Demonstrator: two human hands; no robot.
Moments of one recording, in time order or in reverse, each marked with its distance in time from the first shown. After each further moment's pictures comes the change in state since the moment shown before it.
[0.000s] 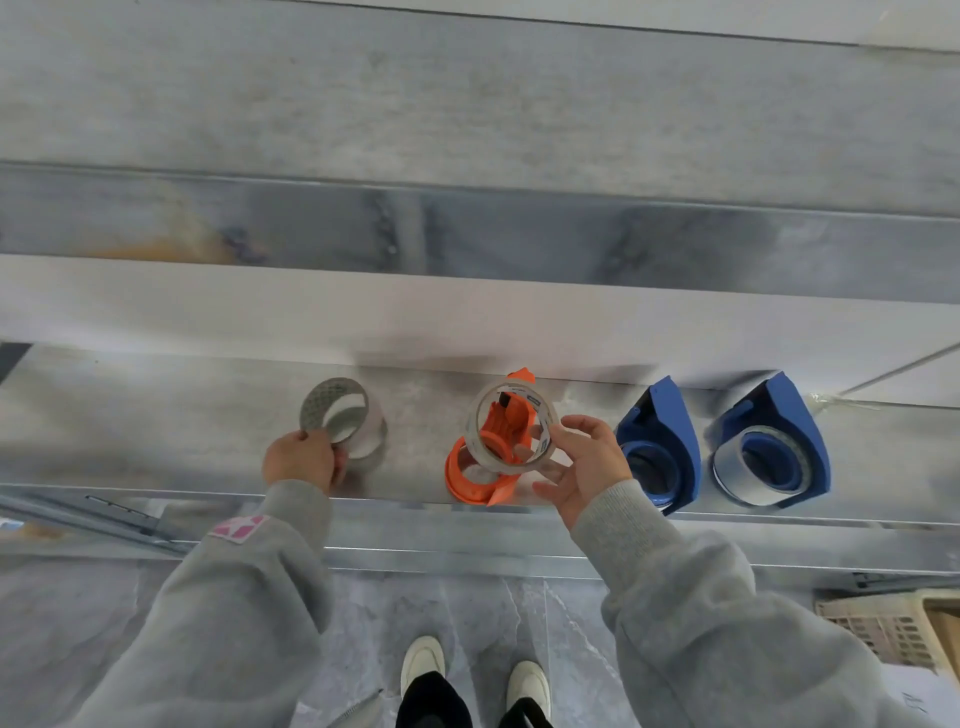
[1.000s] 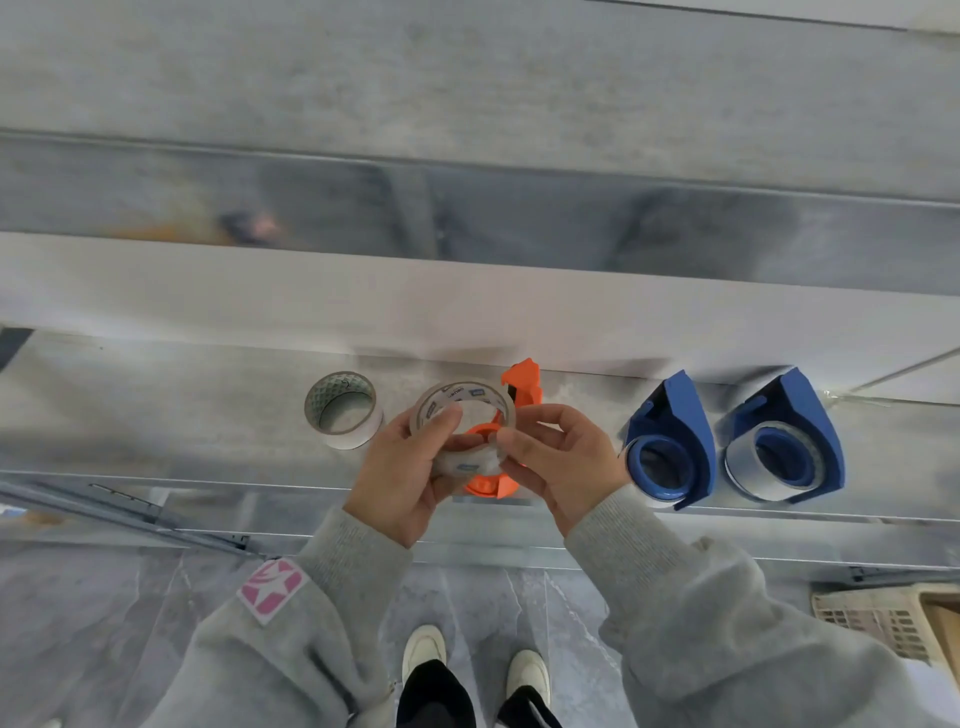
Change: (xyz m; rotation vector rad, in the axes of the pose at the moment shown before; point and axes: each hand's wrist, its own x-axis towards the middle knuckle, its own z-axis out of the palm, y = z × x) left_hand -0.126 0.027 0.018 -0.276 -0.696 -0.047; right_hand -0.033 0.010 0.035 -0.252 -0.145 -0.195
